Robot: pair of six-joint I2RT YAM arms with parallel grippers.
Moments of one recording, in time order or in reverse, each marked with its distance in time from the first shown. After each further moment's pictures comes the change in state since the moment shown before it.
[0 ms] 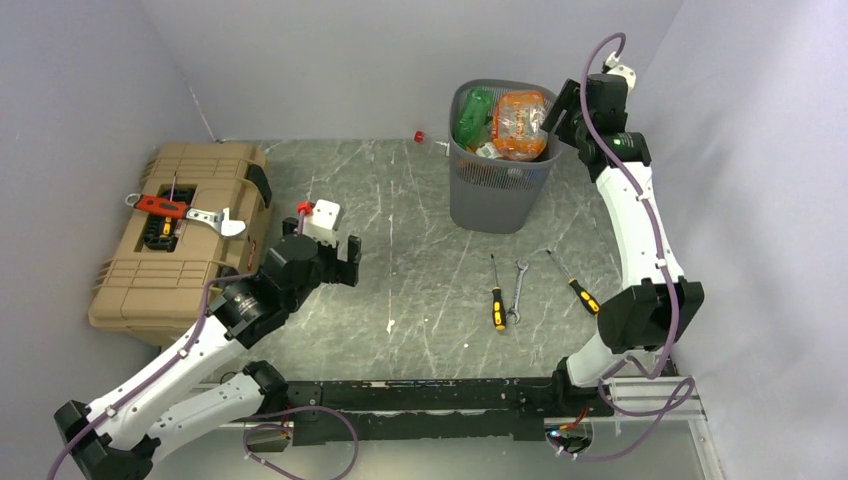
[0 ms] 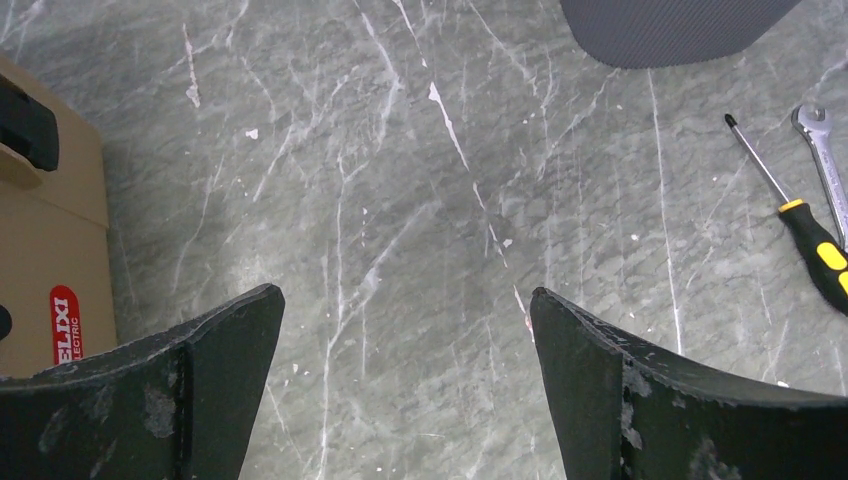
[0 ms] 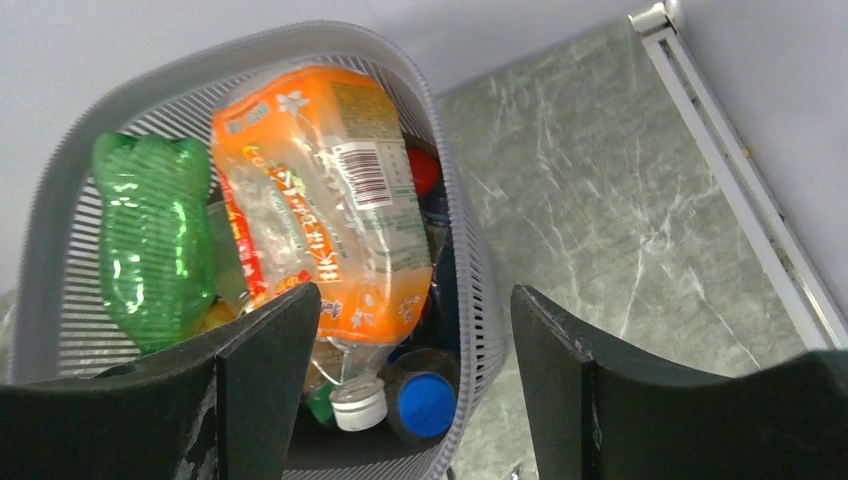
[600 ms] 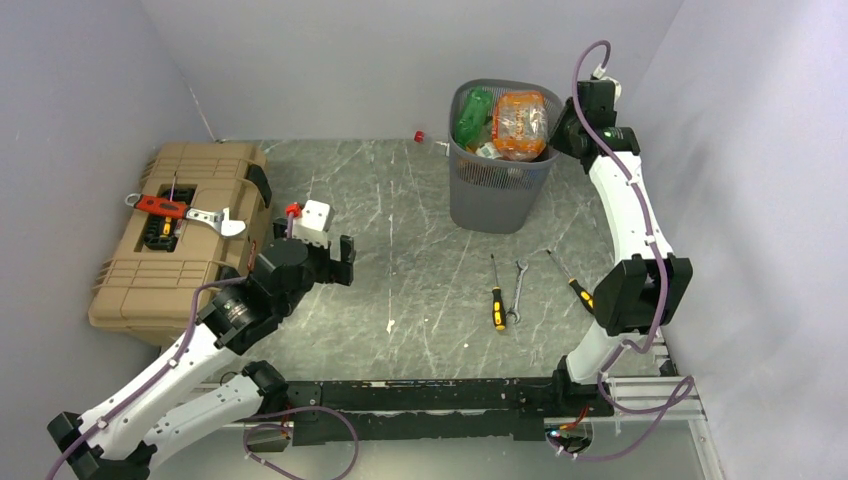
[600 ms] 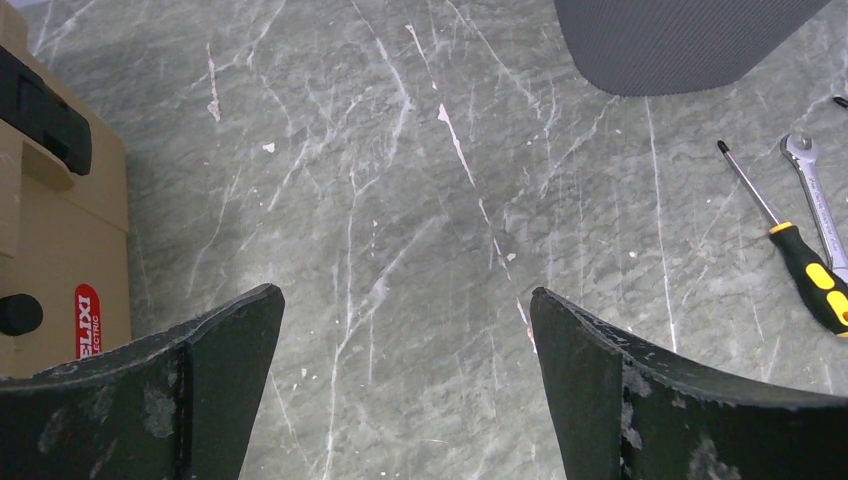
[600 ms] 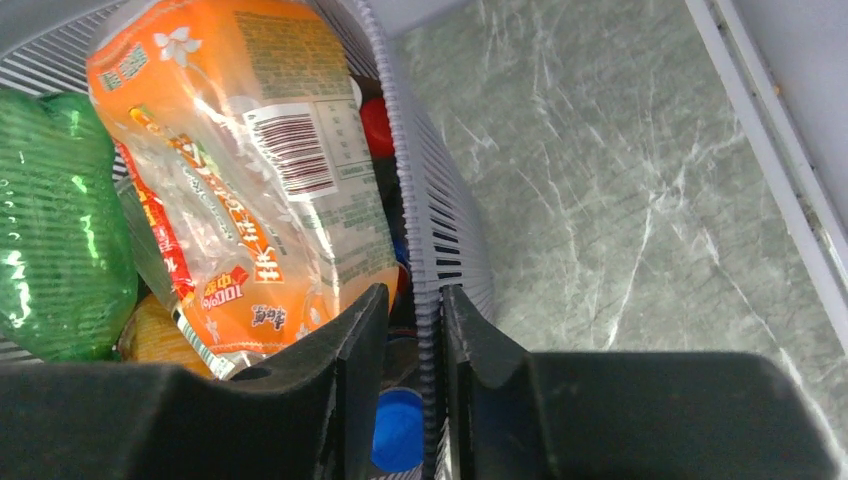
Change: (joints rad) left arm 0.000 -0.056 0.000 -0.003 -0.026 0.000; right arm -0.023 0.123 0.018 -0.058 -0.058 0.011
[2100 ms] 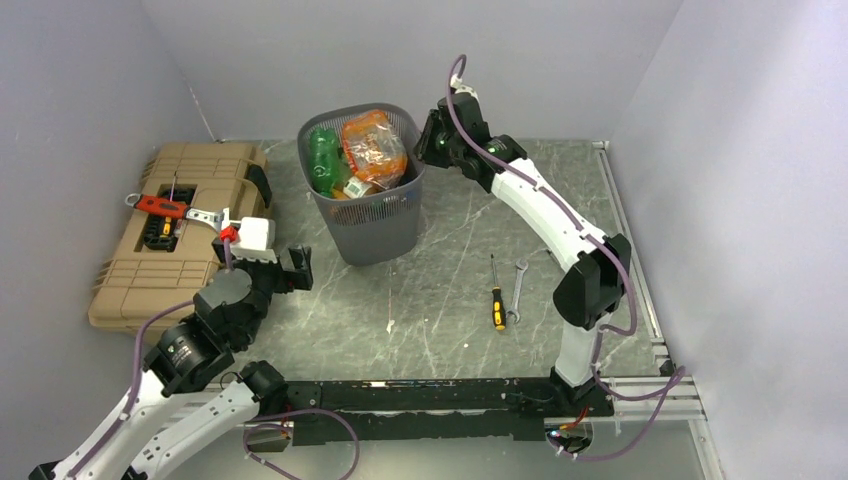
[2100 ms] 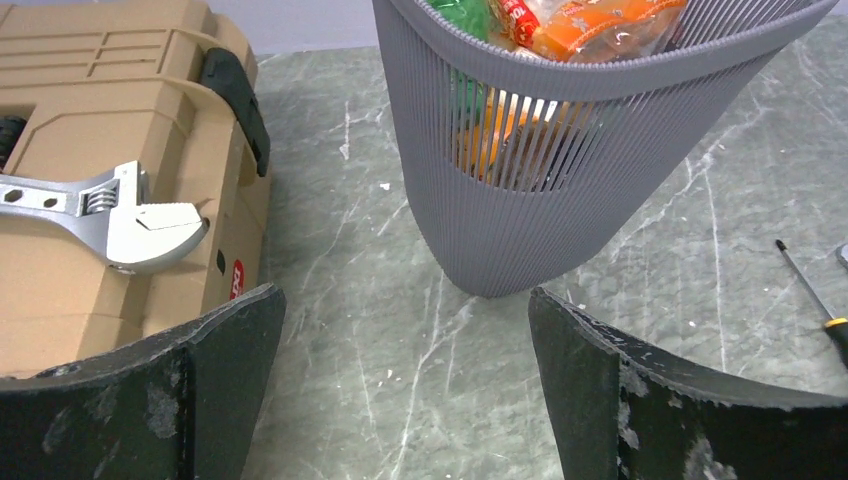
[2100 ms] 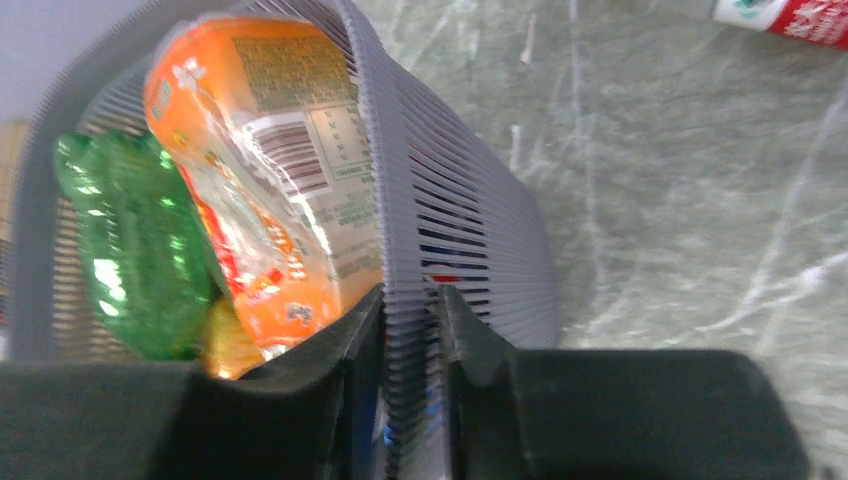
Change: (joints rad) left arm 0.000 -0.267 0.028 -0.128 -0.198 0.034; right arm 0.550 0.153 0.119 0.102 -0.045 0.195
